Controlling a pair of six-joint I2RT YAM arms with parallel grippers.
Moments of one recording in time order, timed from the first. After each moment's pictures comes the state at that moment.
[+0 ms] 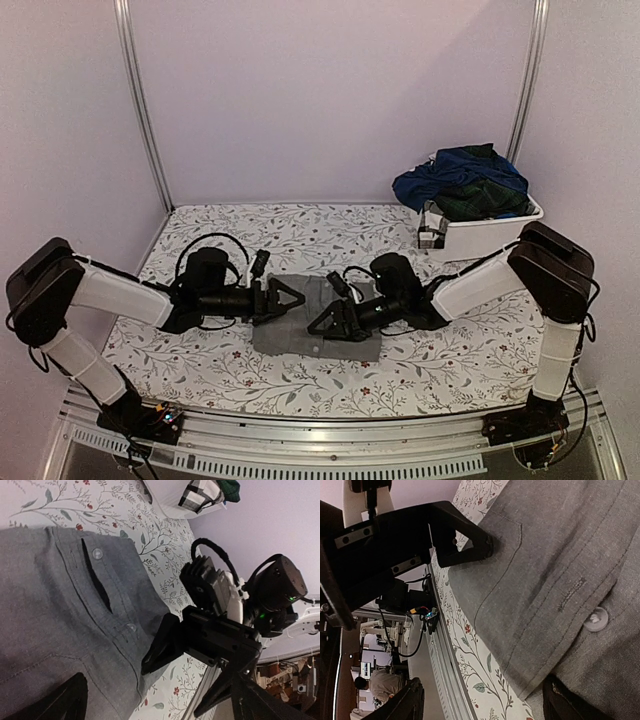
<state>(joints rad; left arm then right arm) -0.68 1.51 0.56 0.53 0.52 -0.80 0.87 1.92 0.93 0.43 -0.72 0.78</state>
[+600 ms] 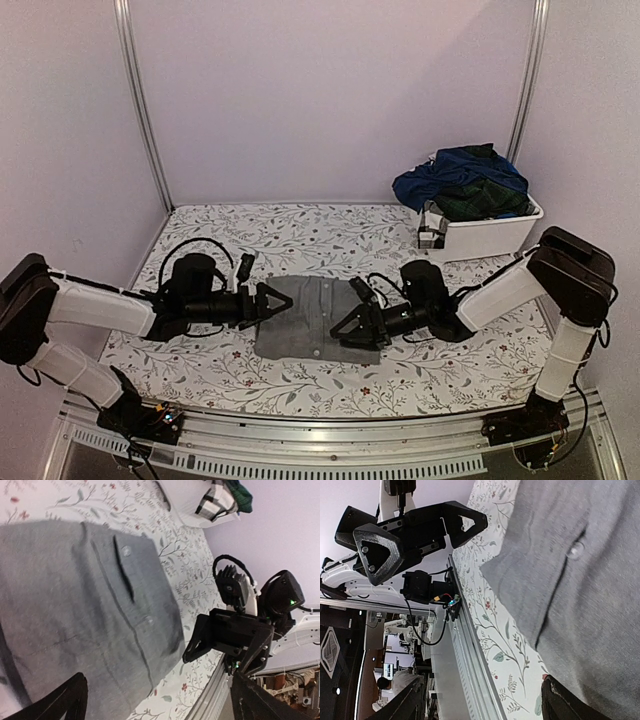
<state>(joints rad) -0.68 1.42 0.42 0.50 0.42 -0.86 0.82 1.85 0.68 0.72 -0.81 0.96</state>
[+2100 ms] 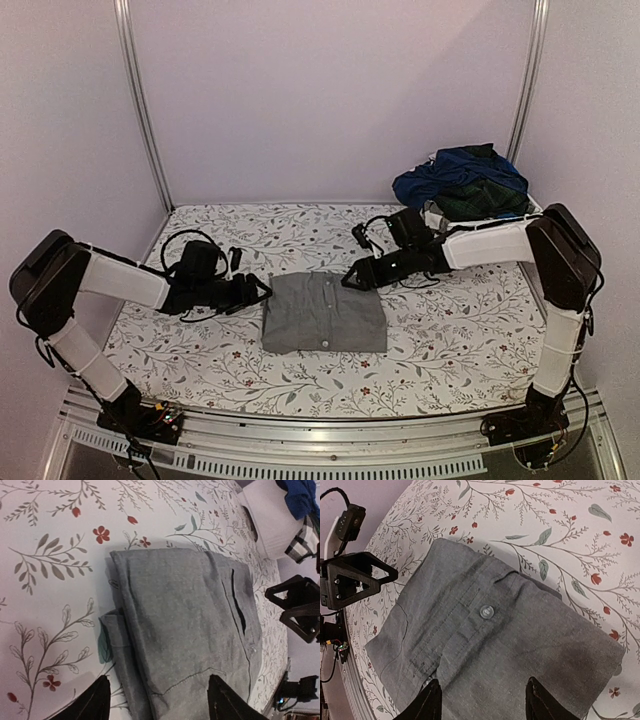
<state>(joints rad) -0.49 1.60 0.60 0.29 0.30 -0.69 0.65 1.95 1.22 -0.05 -0.45 0.28</state>
